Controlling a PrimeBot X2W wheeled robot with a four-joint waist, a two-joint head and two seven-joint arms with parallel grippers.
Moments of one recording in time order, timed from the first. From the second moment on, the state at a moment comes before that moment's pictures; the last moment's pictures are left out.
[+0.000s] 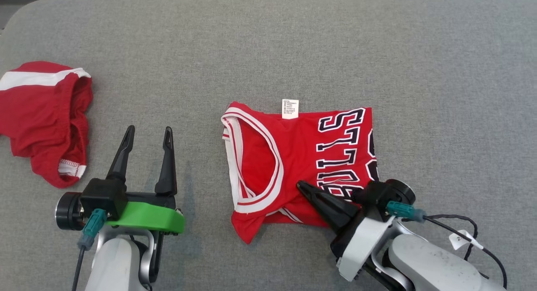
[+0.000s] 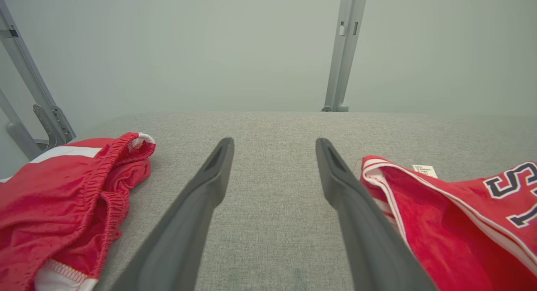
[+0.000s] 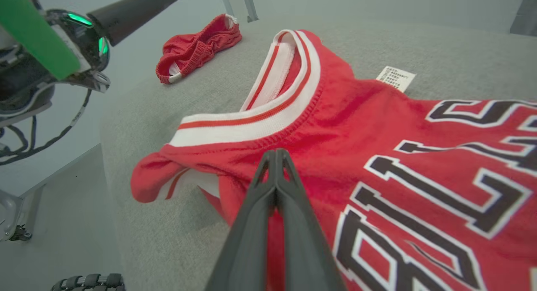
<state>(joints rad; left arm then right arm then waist) -0.23 0.05 -0.09 0.20 -0.15 -0.08 -0.26 -0.48 -0.37 0.94 0.27 0.61 0.13 -0.26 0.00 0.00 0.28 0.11</state>
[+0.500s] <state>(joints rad) -0.20 0.06 -0.05 0.20 -0.14 -0.06 -0.26 -0.27 -0.30 0.30 0.17 0.47 0.13 -0.26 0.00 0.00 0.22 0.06</state>
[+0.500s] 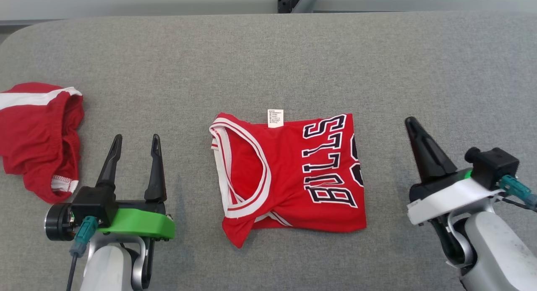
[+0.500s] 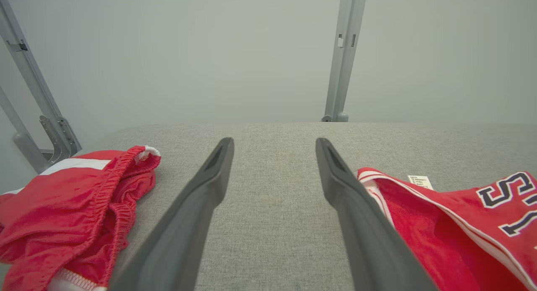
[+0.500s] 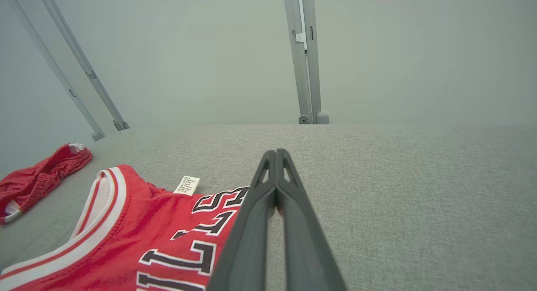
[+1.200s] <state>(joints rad) -0.12 0.10 -0.03 0.21 -0.16 -0.06 -0.25 -0.12 -0.20 0.00 0.17 0.33 0.13 -0.23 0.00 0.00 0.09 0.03</state>
